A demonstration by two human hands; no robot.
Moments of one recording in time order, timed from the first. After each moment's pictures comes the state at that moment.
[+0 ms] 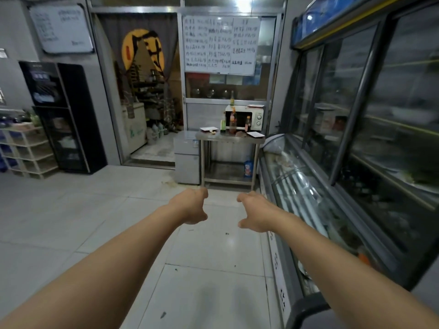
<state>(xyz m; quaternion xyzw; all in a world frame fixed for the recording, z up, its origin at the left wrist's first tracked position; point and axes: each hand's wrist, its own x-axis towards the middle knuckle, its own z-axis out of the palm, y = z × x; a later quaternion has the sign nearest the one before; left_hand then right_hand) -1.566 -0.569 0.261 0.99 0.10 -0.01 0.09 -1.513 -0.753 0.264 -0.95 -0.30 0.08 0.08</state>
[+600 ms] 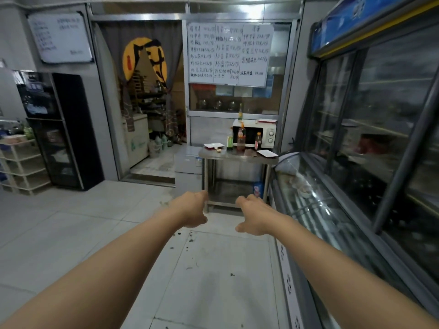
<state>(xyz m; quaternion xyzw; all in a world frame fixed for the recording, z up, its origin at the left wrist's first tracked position) -1.290 -0.455 0.277 0.99 0.11 0.00 0.08 -1.227 -0.628 0.275 -0.94 -0.32 0.06 0.07</state>
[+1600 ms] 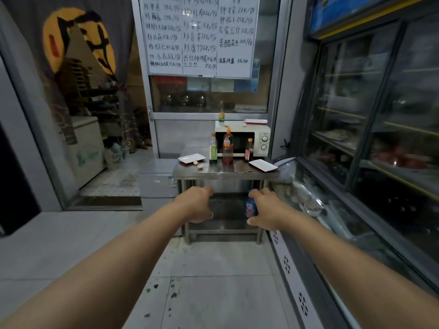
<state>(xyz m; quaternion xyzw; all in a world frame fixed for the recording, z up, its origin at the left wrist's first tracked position) -0.818 -0.226 0.285 0.99 -0.01 -0.01 0.13 -0.784 -0.425 0.275 -0.97 -0.20 0.04 0.11</state>
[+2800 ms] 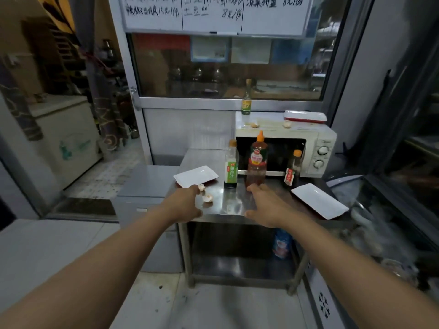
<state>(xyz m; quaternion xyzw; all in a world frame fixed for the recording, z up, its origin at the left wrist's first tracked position) -0.239 -0.007 0.208 0.98 0.09 -0.03 0.18 -0.187 -0.224 0.216 -0.95 -0.24 0.07 0.16</state>
